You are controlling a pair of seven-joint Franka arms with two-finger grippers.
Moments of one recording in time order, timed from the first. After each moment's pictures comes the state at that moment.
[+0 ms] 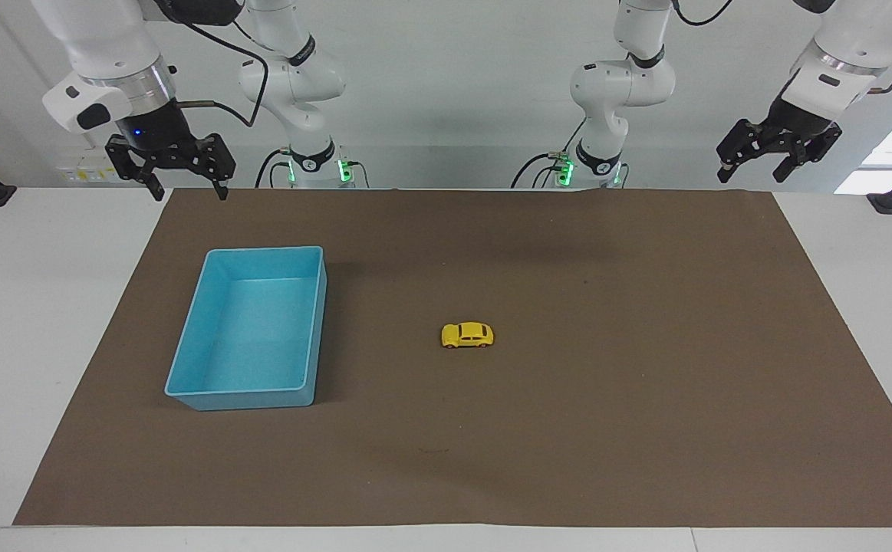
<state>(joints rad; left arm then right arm) -0.01 -0.08 0.01 -1.55 -0.03 1.45 0.01 0.12 0.02 -0.14 -1.47 -0.02 1.50 -0.05</state>
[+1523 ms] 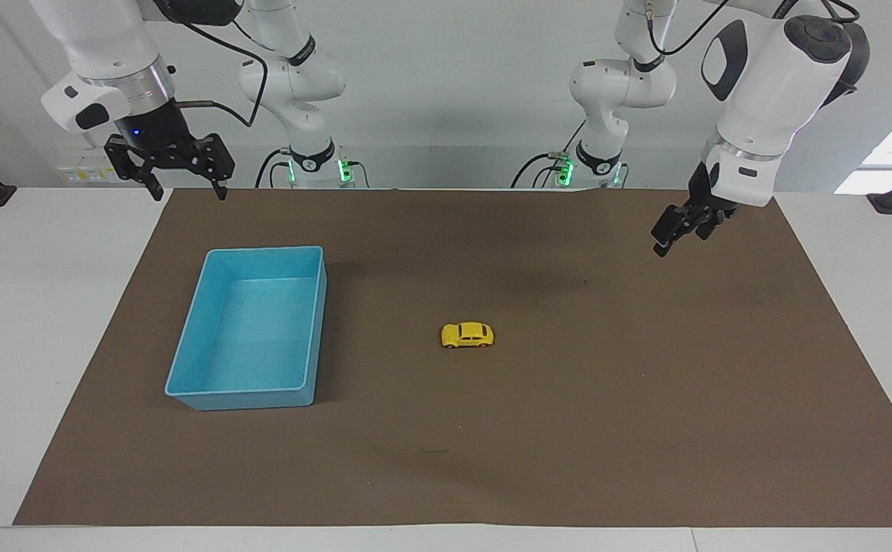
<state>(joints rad) -0.15 0.02 -0.02 -1.70 -0.03 1.78 -0.66 0.12 0.02 -0.15 -1.47 -0.02 1.50 -0.05</state>
